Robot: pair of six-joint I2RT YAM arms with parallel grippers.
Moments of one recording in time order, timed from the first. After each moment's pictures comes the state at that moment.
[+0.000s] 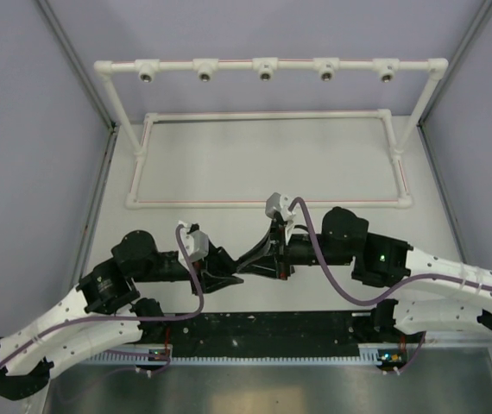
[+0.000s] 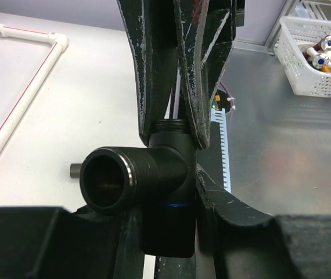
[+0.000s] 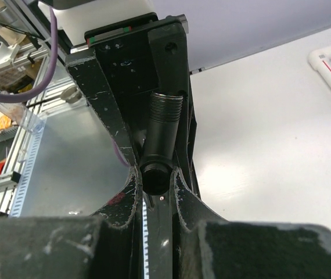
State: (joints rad) left arm -0.98 0.53 0.73 -0.29 0.53 -0.08; right arm 1.25 0.99 0.99 -0.07 -0.26 0.28
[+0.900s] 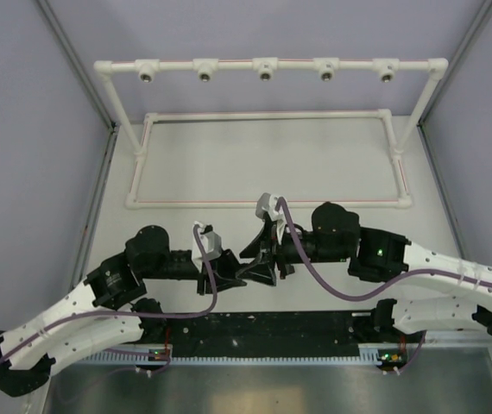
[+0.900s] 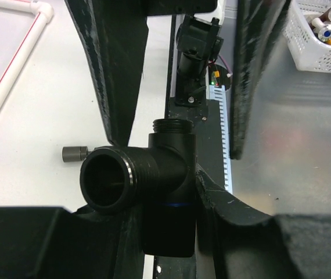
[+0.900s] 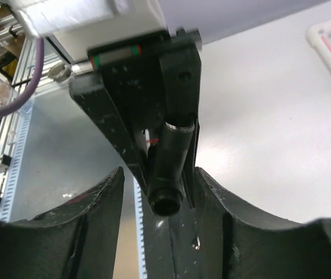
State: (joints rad) left arm -0.98 0.59 0.76 -0.36 0.56 -0.02; right arm 1.25 1.05 1.10 -0.26 -0.26 0.25
